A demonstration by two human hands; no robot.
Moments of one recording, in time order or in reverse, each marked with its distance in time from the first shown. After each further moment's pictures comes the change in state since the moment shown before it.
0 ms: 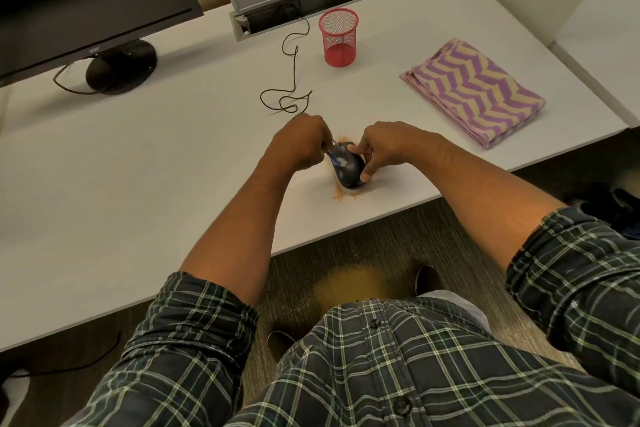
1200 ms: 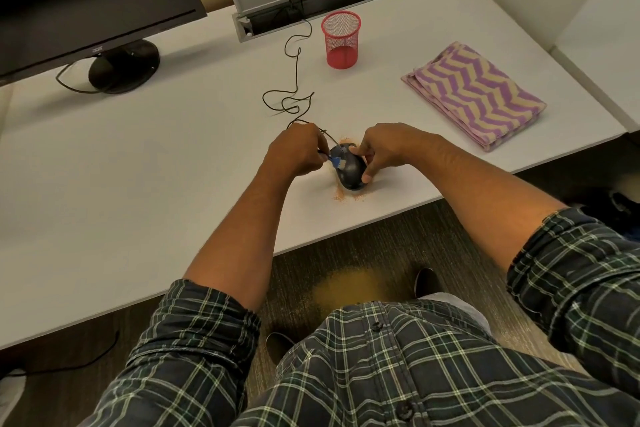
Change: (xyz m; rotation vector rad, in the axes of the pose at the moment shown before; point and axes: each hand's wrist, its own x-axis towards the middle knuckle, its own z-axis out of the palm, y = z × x) left_hand -0.001 -0.009 0.014 -0.059 -0.037 -0.124; right_hand -0.003 -0.005 -0.003 -0.036 -0.006 -0.007
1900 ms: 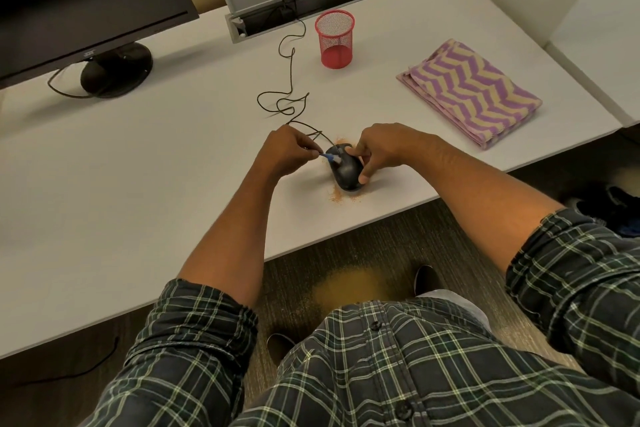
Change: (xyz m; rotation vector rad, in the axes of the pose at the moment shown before) left_hand 0.006 -0.023 0.005 -0.346 0.033 -0.050; right_hand 0.002 0.006 0.003 0.006 0.011 -0.019
